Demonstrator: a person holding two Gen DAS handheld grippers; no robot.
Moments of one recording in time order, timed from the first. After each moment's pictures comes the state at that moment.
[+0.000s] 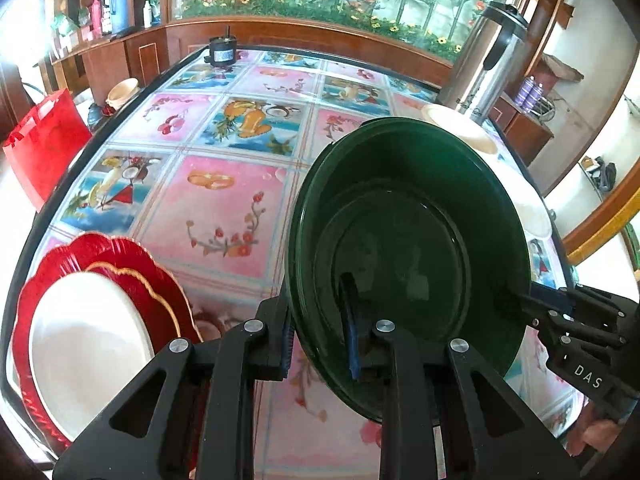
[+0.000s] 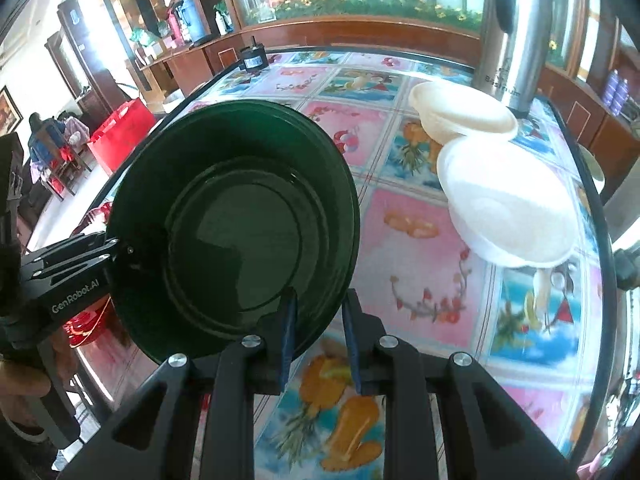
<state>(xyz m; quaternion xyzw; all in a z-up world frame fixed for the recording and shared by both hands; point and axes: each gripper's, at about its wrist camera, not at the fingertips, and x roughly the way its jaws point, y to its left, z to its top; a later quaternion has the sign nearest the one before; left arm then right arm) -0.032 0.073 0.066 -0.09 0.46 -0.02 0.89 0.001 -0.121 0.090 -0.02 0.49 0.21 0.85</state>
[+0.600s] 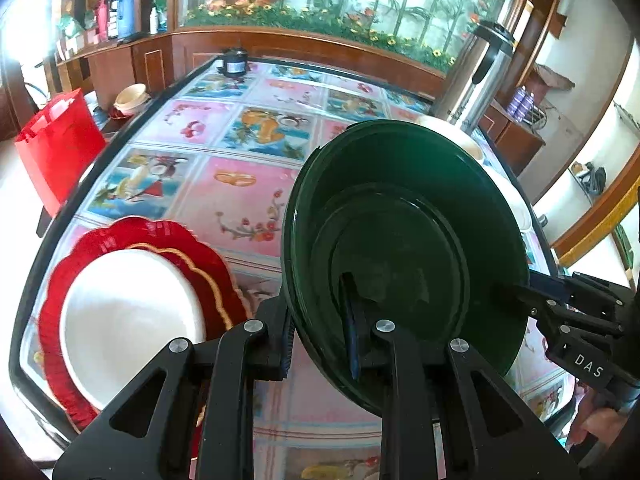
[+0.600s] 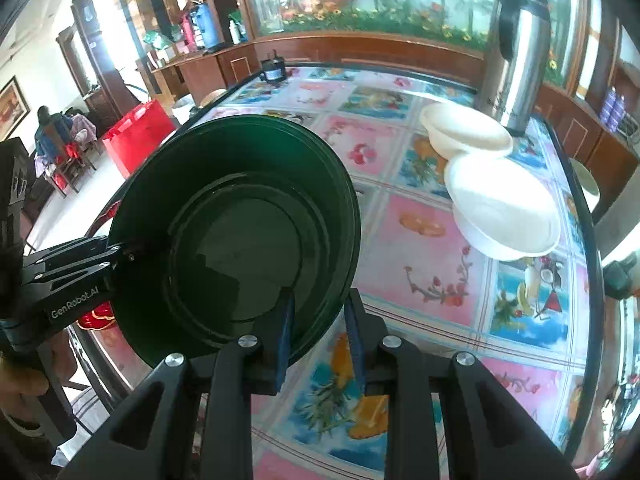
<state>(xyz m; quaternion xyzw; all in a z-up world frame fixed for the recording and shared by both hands) -0.073 0.098 0.089 -0.10 0.44 -0.02 0.89 -0.035 -0.097 0.116 -0.05 0.46 0.22 0.86</state>
